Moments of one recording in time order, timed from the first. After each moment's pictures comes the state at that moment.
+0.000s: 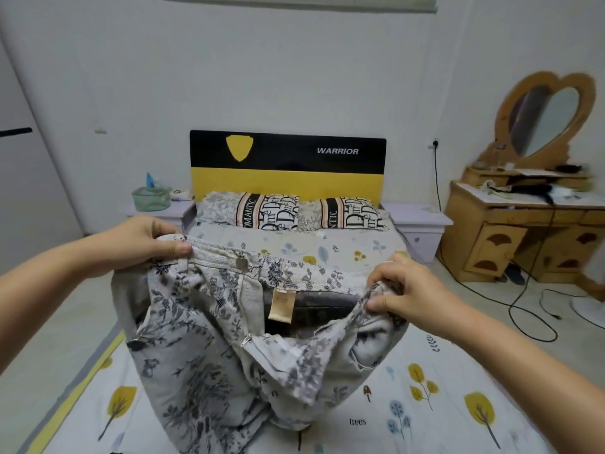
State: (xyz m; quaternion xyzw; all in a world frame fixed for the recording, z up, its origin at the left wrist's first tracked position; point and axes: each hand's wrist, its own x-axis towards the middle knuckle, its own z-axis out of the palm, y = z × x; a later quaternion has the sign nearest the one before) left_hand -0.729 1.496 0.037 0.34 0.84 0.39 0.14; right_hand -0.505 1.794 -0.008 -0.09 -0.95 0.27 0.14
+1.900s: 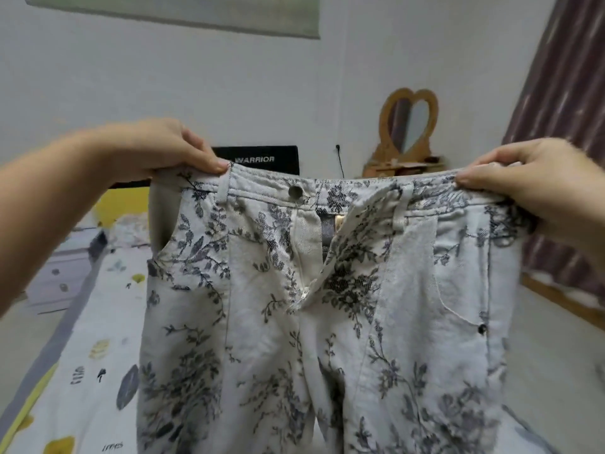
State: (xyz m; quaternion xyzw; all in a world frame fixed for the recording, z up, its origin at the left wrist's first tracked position) left_hand -0.648 1.550 0.159 0.51 0.77 0.35 0.16; right_hand -0.319 1.736 0.132 -0.33 -0.76 0.37 0.42
